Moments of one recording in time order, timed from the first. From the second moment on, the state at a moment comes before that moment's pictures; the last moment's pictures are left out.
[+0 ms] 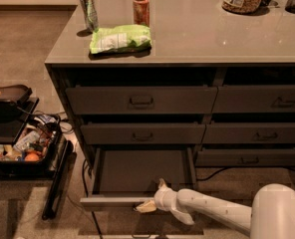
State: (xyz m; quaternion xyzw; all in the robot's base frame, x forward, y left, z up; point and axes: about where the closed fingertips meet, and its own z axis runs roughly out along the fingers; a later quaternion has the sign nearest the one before) arm 0.573 -0.024 0.203 -0.37 0.83 0.18 0.38
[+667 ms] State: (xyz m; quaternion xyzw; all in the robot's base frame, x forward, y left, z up) arm 0.574 -0.025 0.196 -0.38 0.83 0.16 0.38
